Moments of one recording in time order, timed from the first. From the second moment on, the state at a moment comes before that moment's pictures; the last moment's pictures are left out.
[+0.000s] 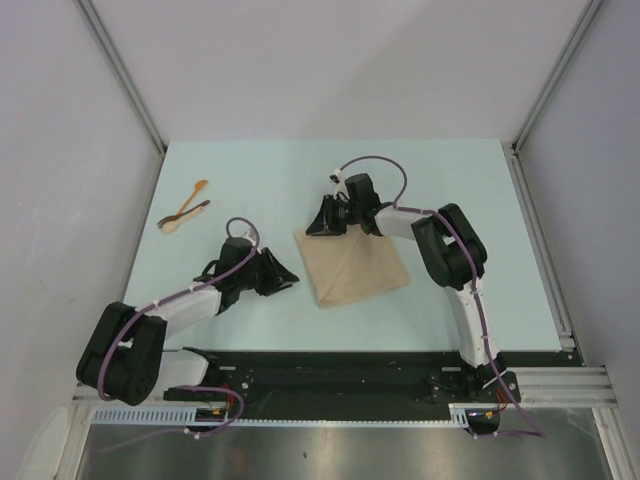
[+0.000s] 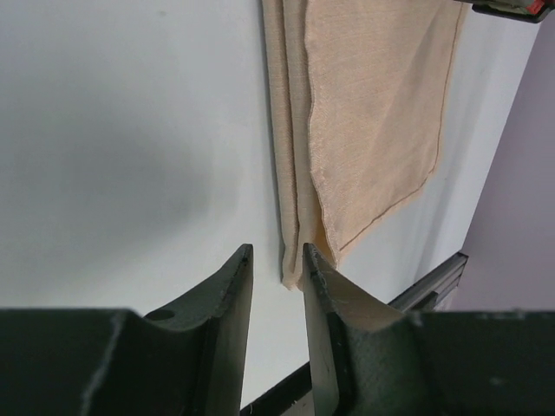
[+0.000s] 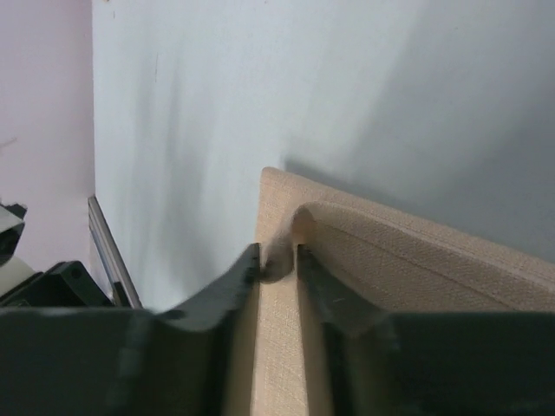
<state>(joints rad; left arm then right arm) -0.36 1.27 0.43 0.09 0.33 -0.93 0.55 2.25 1.48 0.15 -0.61 0.68</state>
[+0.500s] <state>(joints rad) -0.45 1.32 0.52 0.14 0.39 -0.92 0.40 2.00 1.37 0.07 -0.68 0.61</state>
